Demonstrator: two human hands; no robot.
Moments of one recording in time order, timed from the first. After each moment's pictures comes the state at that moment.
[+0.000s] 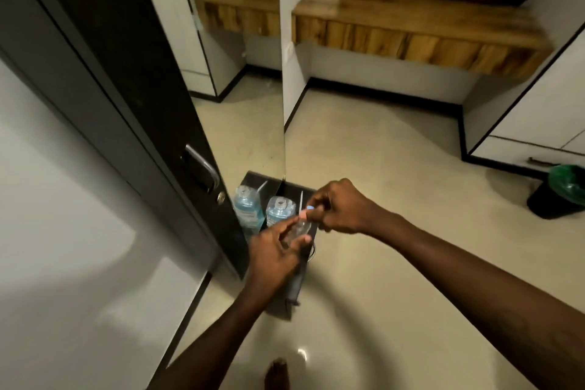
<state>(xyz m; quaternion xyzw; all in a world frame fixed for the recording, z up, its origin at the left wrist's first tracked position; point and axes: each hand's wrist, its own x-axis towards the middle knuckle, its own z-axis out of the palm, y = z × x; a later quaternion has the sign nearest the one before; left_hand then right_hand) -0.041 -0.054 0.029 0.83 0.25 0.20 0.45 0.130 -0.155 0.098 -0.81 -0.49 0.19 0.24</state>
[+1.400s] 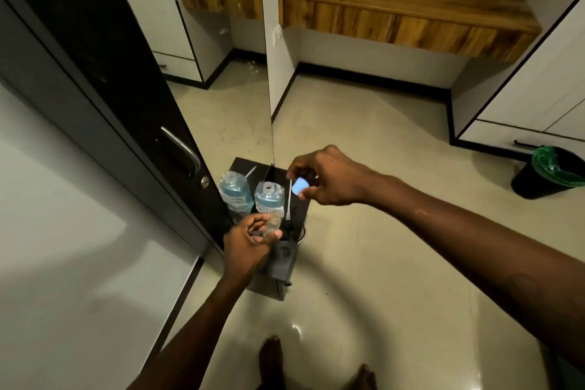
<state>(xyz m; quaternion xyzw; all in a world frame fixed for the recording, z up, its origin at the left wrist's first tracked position) -0.060 -0.030 -0.032 0.78 0.33 0.16 0.51 0.136 -0.155 0.126 -0.78 -0.56 0.18 0.21</state>
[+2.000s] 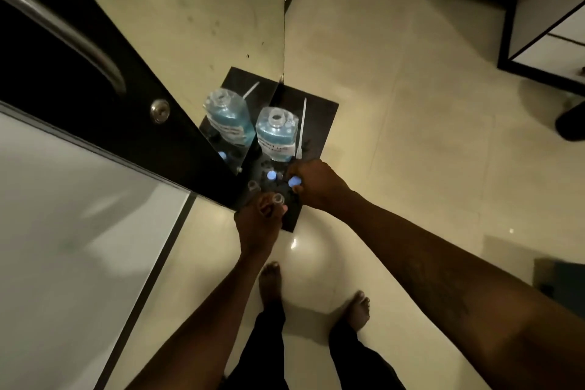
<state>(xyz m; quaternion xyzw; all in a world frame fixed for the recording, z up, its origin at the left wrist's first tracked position) -0.052 -0.047 -0.193 0.74 0.46 0.15 0.47 0.116 -0.109 -0.166 -0.83 -0.45 0.30 0.16</state>
